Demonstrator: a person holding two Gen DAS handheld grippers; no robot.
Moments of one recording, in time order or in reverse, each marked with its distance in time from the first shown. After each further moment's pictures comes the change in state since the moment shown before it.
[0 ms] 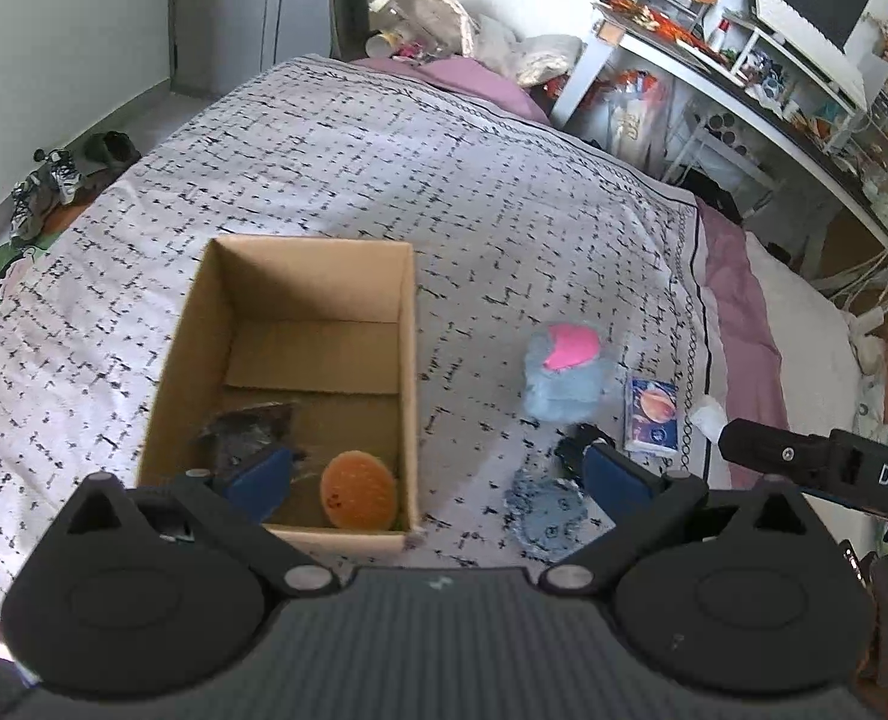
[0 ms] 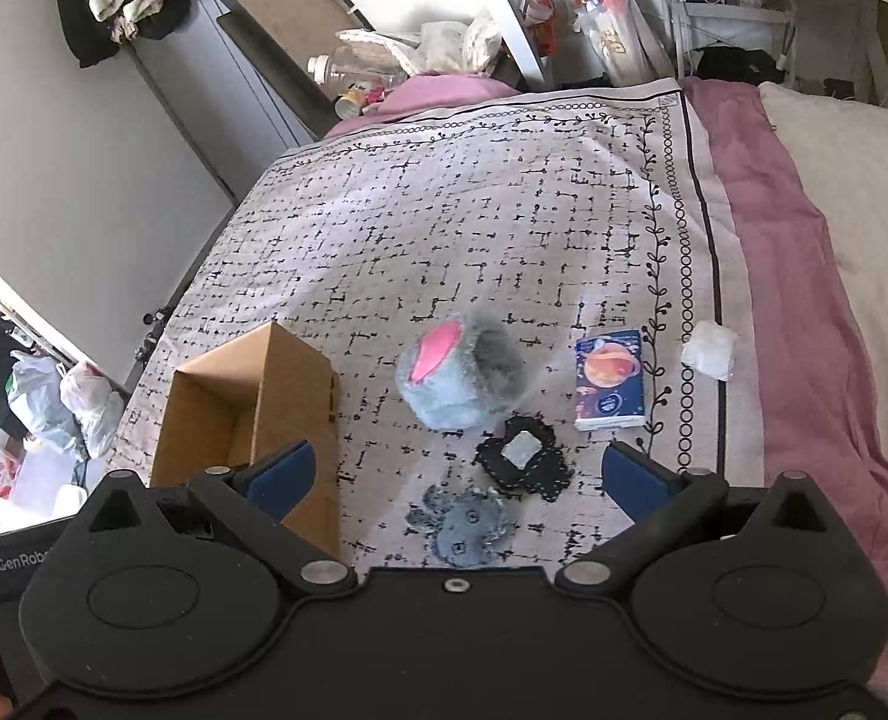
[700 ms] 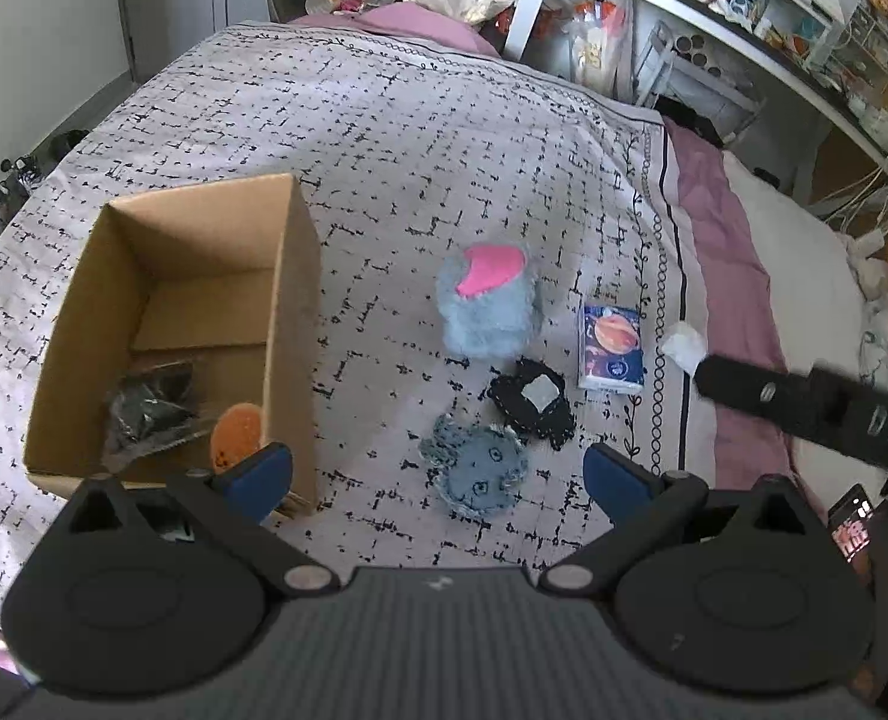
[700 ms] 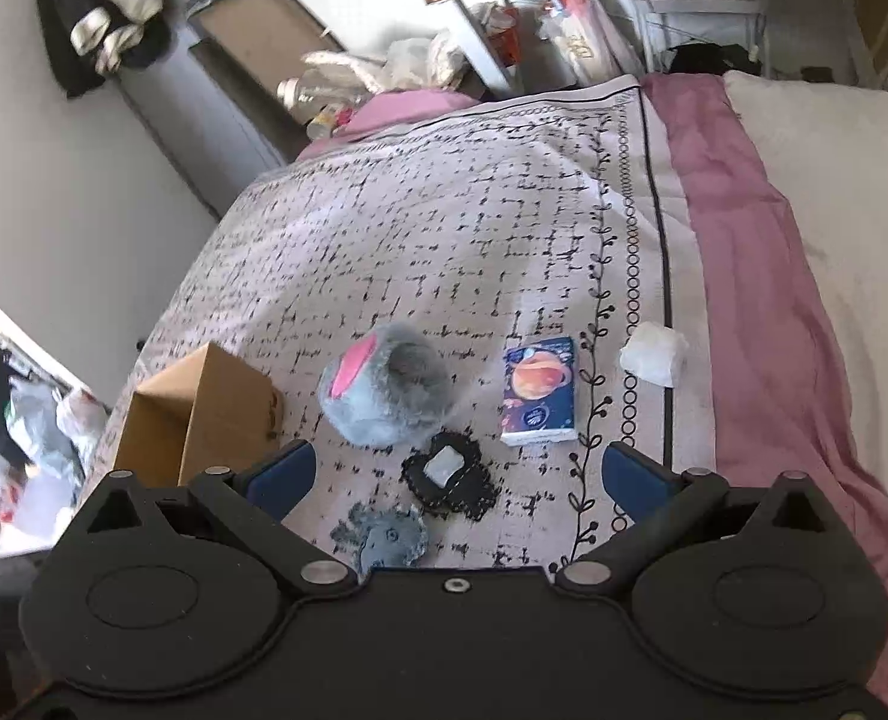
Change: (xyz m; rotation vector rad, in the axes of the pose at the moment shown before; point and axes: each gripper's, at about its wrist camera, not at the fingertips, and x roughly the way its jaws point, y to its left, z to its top) left arm 0.040 -0.067 -0.026 0.093 0.081 0.022; right arm 0.011 -0.063 -0.006 0.046 -0.049 0.016
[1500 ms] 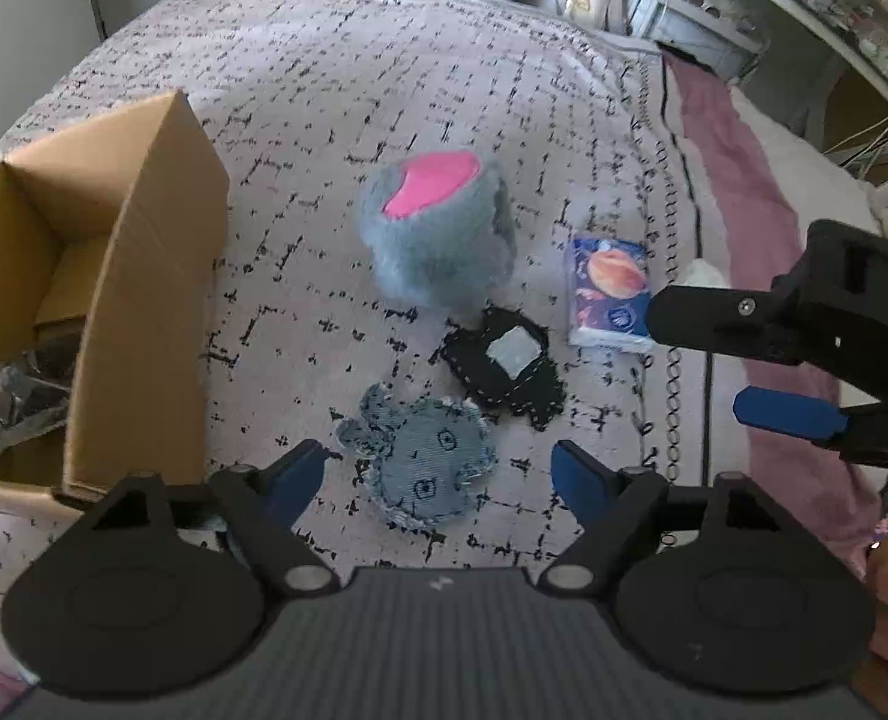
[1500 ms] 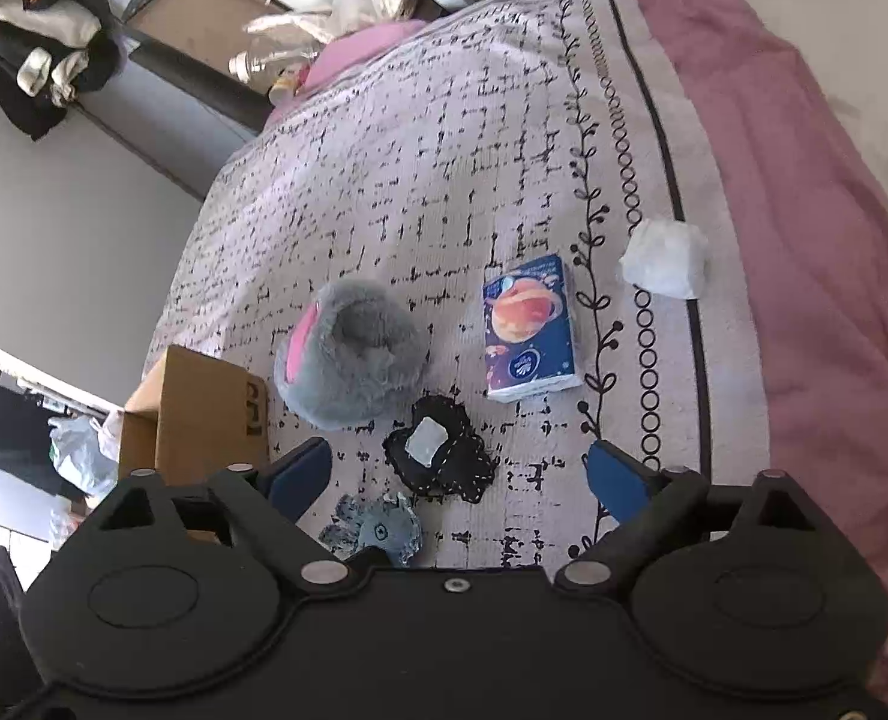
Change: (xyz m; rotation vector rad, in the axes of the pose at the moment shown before) left arm 0.082 -0.035 -0.016 0.034 0.063 0.014; right arm 0.063 -0.042 -0.004 0.179 0.154 0.097
